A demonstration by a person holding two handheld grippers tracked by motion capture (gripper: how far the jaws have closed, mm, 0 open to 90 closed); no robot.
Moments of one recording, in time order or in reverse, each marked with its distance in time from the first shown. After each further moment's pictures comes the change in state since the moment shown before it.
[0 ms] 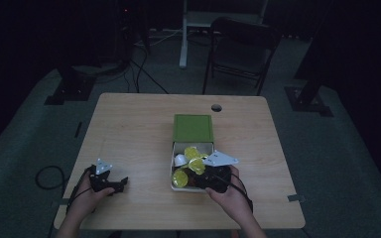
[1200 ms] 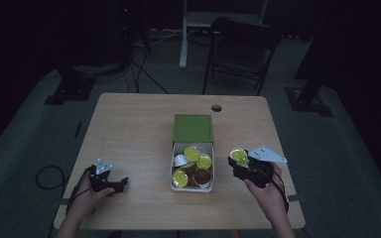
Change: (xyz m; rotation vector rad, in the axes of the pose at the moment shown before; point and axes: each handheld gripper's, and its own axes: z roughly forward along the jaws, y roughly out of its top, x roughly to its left) left arm 0.000 0.000 0.000 -0.001 0.000 0.000; right arm -0.081 -0.028 -0.060 -0.066 -0.210 0.136
